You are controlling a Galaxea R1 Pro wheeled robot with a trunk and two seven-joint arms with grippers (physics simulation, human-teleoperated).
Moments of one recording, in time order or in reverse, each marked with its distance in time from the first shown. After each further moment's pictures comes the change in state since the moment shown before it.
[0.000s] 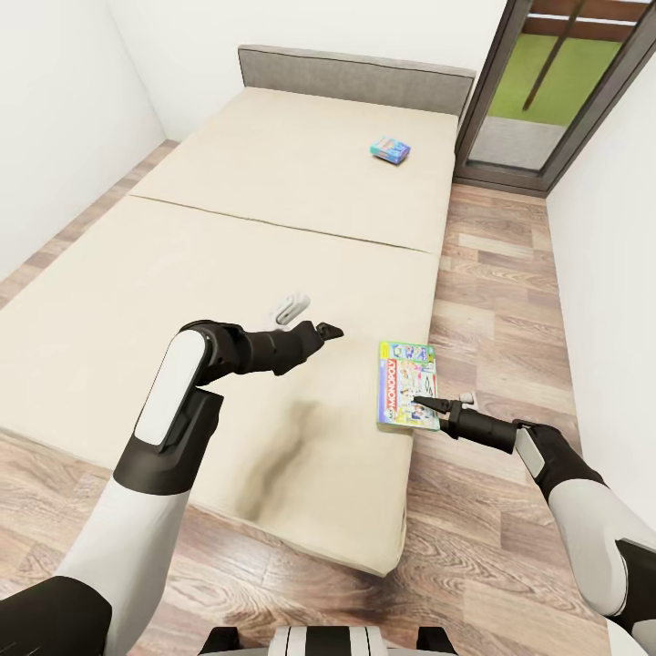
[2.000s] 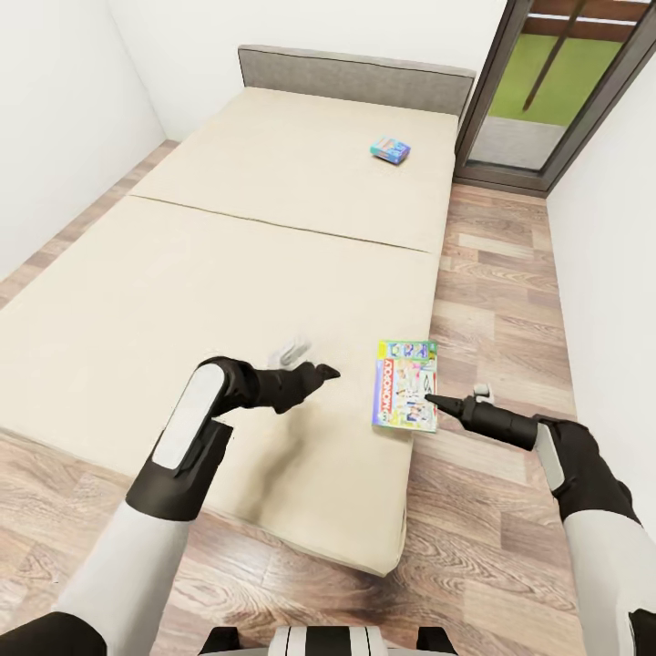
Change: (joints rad) left arm 0.106 -0.003 -0.001 0.098 -0.033 -0.007 -0.012; right arm 0.163 0.021 0.007 -0.457 -0.019 0.125 0.005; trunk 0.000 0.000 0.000
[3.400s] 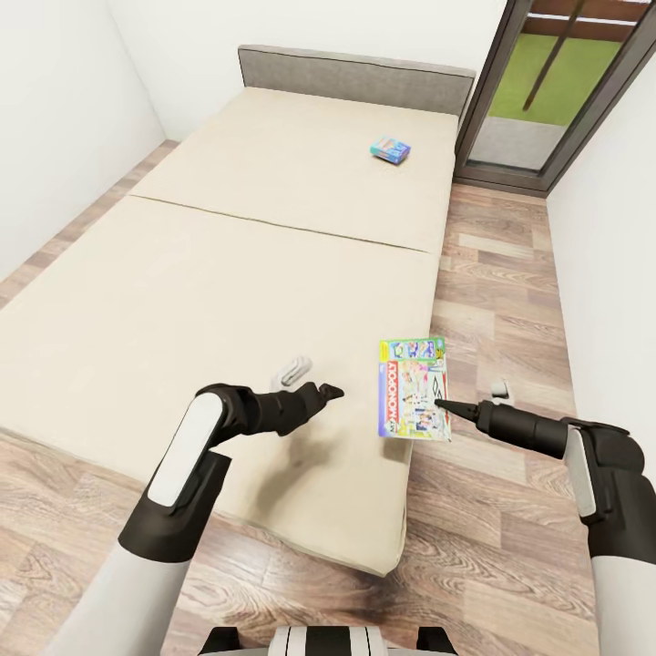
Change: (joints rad) left arm 0.118 -0.010 0.000 -0.080 -0.031 -0.003 -0.045; right arm 0.158 0.001 0.004 -0.434 0.009 0.173 -0.008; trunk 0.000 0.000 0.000
